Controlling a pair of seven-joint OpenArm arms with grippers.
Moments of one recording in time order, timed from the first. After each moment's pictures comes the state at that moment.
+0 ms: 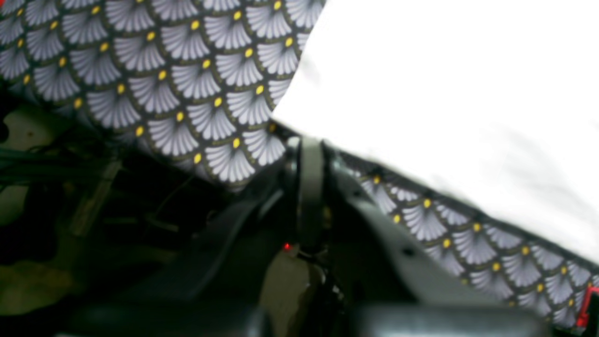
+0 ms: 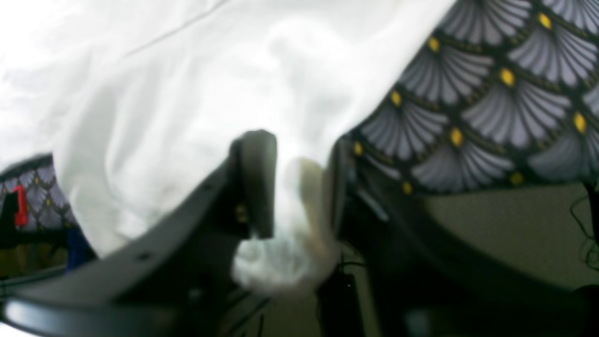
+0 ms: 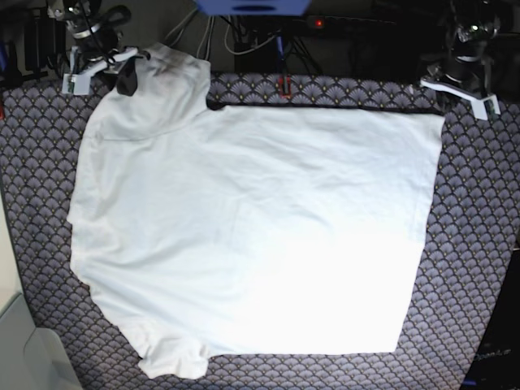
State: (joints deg) left arm 35.4 -9.5 -25.4 107.0 -29.0 -0.2 32.2; right arm -41.2 18.7 4.5 95.6 40.7 8.1 -9.5
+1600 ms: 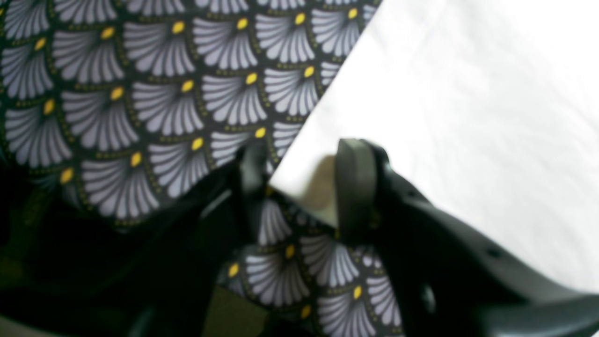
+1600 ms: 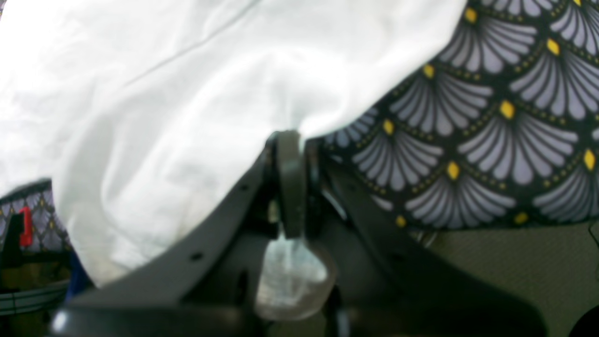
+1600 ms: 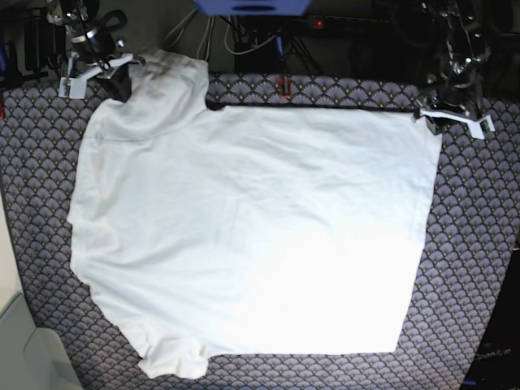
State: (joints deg) left arm 22.9 -8.4 -25.5 91.1 -29.4 -0.4 28.8; right arm -38.9 19.1 4.6 90.3 41.8 10.6 -5.9
